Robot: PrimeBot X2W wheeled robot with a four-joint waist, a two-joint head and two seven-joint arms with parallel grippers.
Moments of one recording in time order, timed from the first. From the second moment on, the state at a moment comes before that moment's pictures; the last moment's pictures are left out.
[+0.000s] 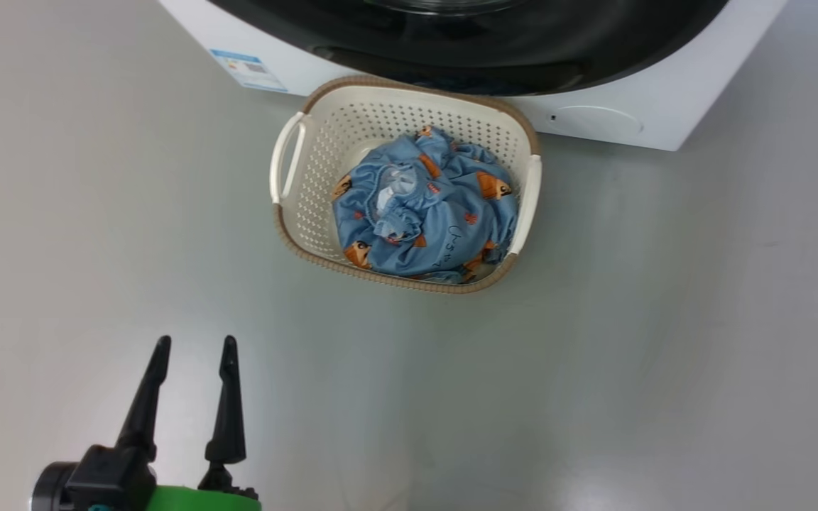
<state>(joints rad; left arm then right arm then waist) 0.02 0.04 -0.11 -0.08 -0.16 0.05 -0.26 -0.87 -0.36 -0.22 0.37 1.56 0.13 0.56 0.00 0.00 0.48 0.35</state>
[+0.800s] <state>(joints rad) 0.02 0.04 -0.19 -0.08 -0.21 0.08 -0.26 -1.01 -0.42 -0.08 0.39 1.52 0.13 0.60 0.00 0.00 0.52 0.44</state>
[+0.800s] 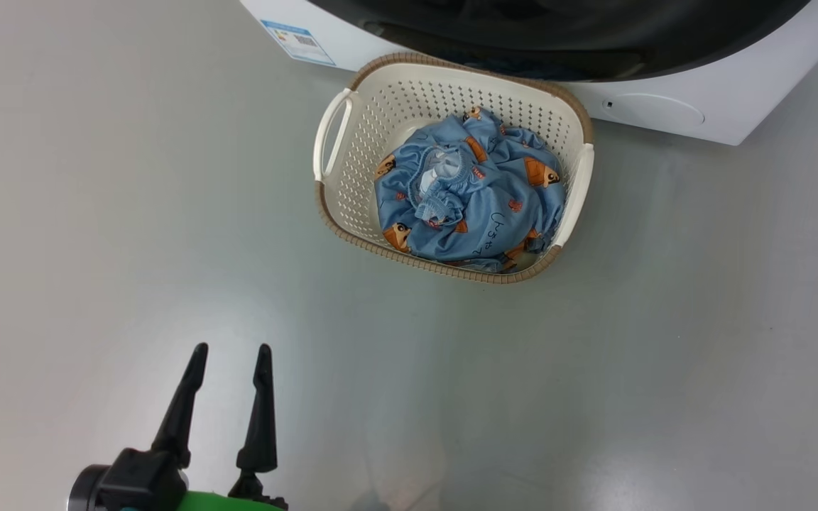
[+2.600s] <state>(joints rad) -0.01 0.04 -0.13 -0.02 -0.28 0.10 -0.26 -0.76 -0.24 0.46 0.18 1.52 0.13 0.77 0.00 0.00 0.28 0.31</state>
